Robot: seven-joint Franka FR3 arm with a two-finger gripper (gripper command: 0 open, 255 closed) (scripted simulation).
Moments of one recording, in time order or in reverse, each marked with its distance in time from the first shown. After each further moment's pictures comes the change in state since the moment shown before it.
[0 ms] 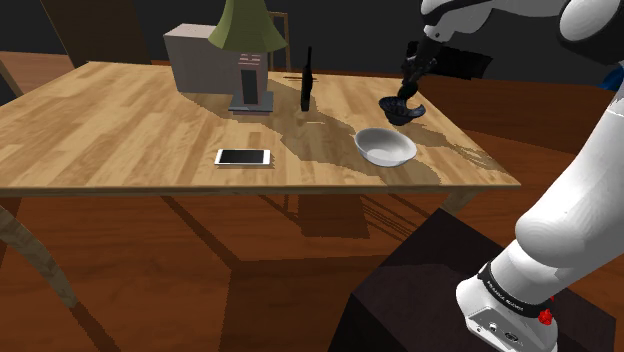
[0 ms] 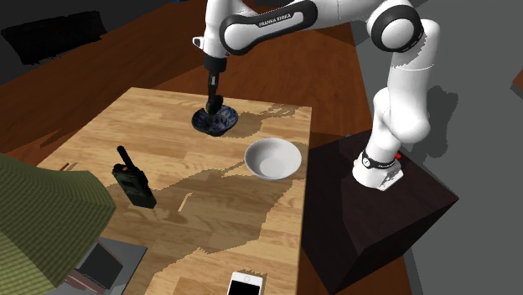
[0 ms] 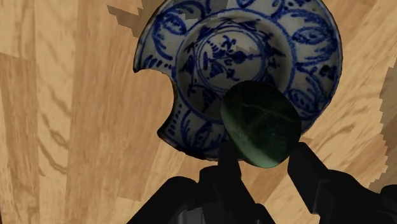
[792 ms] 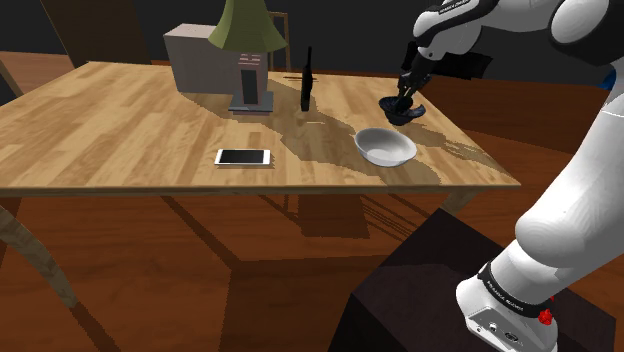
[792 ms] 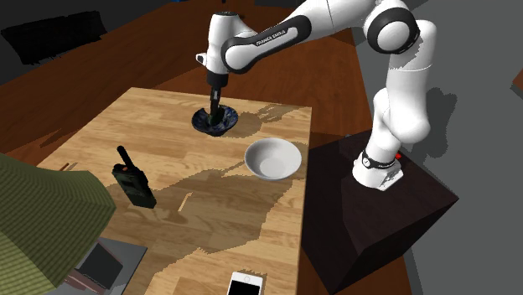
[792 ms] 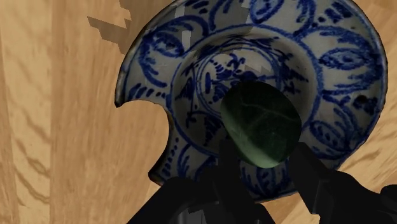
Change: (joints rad) arm -0.001 0.031 0.005 -0.101 0.021 0.130 -0.024
